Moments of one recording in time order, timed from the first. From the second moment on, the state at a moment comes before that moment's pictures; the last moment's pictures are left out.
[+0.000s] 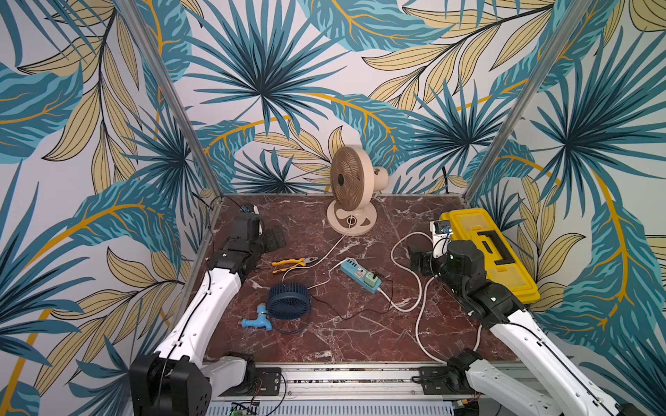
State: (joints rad) left arm -0.12 1.12 0.95 -0.43 -0.10 -0.39; right arm 0.42 0.86 0.84 -0.41 0.33 0.09
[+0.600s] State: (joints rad) left arm -0.12 0.94 0.48 0.06 -0.33 -0.16; right arm 0.25 0.92 0.51 0.06 0.36 0.05
